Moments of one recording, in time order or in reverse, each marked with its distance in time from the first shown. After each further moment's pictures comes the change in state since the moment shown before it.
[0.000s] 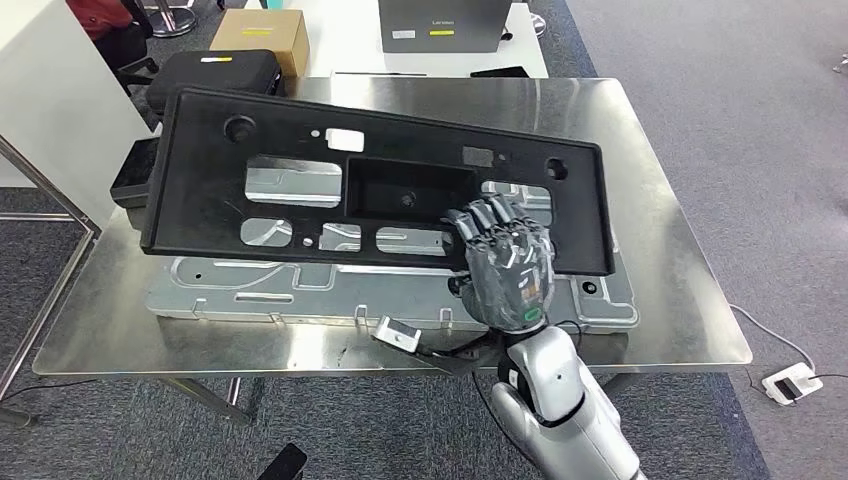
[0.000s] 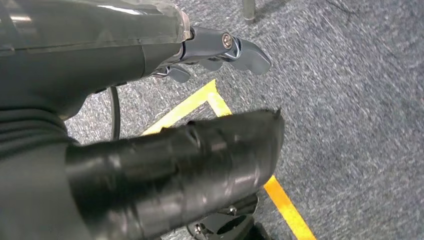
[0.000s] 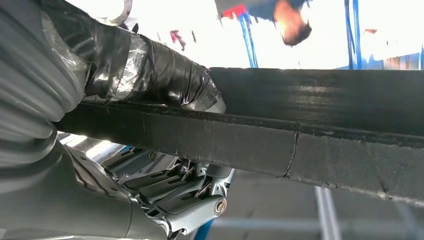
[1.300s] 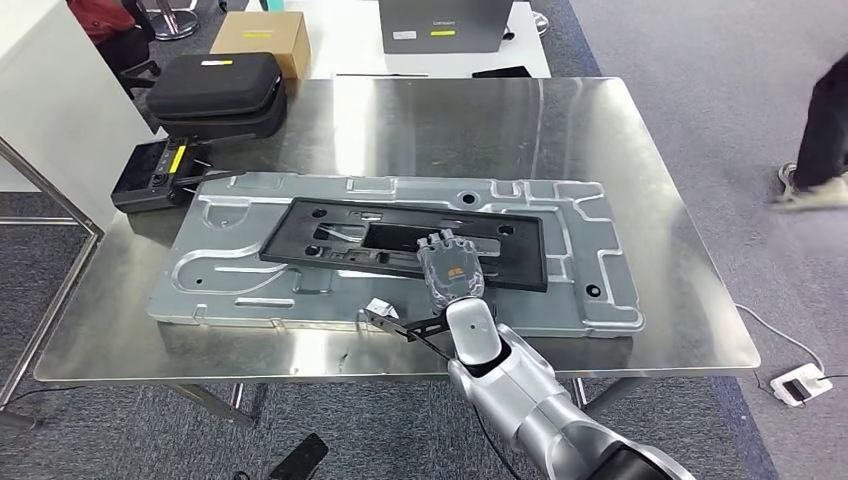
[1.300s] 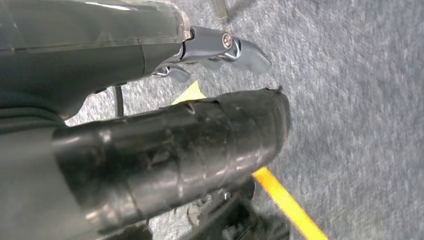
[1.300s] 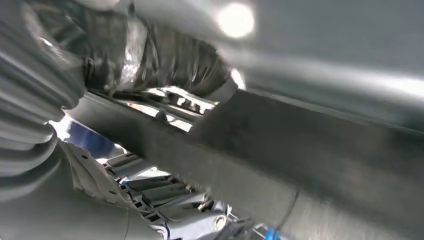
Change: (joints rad) left arm -0.034 -0.017 -0.112 0.000 -0.012 -0.047 0.044; right arm -0.290 0.188 0.072 0.918 0.075 0.216 0.286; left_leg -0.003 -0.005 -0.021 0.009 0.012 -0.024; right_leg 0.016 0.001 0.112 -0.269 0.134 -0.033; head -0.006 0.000
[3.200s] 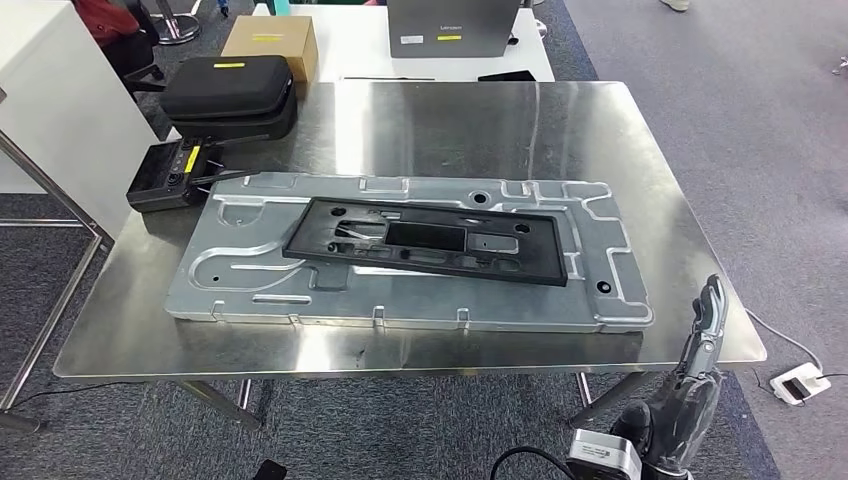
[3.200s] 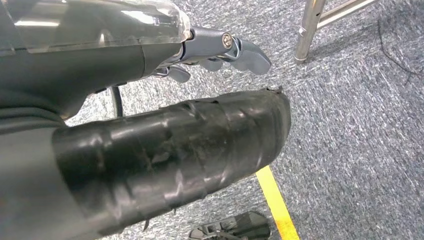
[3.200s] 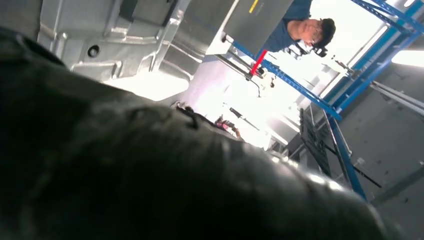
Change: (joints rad) left arm 0.106 0.012 0.078 0.000 0.199 0.242 -0.015; right arm 0.914 -0.224 -0.381 -1.408 -0.880 -0.320 -0.705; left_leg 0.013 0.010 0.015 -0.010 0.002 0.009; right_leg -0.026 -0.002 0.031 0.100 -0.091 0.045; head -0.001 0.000
